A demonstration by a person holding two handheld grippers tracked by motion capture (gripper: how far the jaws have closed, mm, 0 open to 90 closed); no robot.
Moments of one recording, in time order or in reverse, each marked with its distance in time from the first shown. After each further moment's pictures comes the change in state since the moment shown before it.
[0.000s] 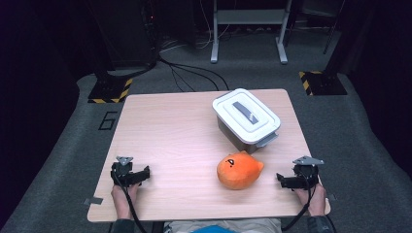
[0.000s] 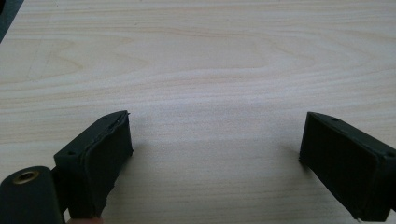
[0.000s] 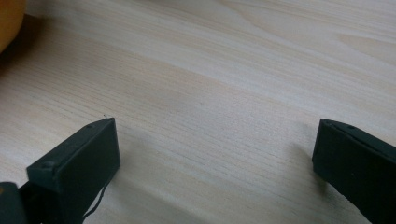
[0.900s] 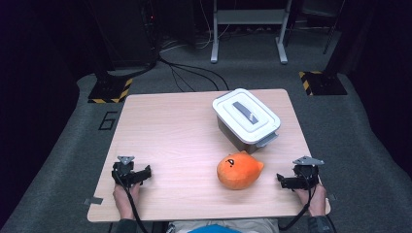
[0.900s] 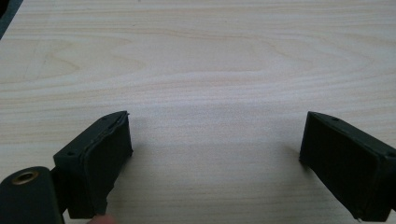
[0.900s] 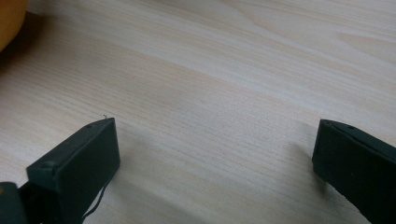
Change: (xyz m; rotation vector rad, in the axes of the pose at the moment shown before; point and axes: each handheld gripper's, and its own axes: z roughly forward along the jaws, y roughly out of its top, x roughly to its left) left arm -0.005 0.002 0.002 -0.001 0.015 -0.008; right arm 0.000 0.000 -0.001 0.004 -0.001 -0.008
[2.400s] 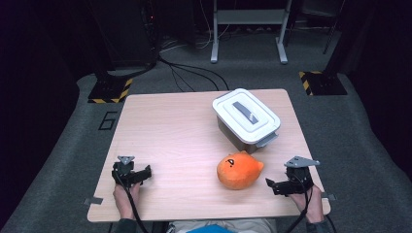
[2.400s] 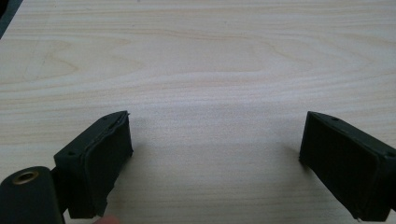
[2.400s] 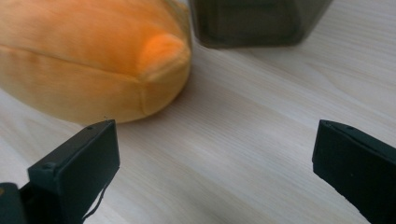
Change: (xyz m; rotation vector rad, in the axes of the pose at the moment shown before) left arm 0.000 0.000 0.000 0.000 0.000 0.000; right arm 0.054 0.033 -0.051 -0.033 0.158 -0.085
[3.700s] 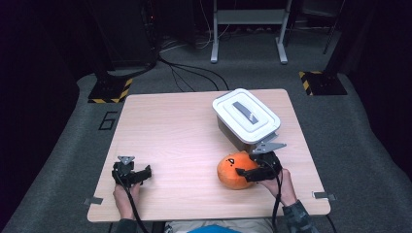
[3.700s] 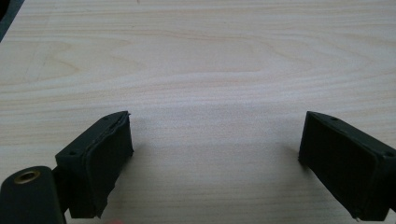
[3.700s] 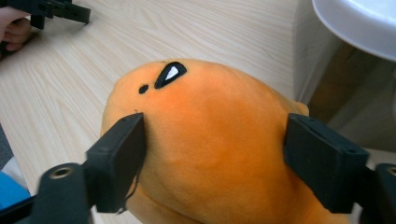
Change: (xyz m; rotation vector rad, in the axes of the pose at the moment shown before) left arm -0.001 0.000 0.000 -0.002 0.002 0.004; right arm 0.049 0.068 0.040 -0.016 0.229 -0.091
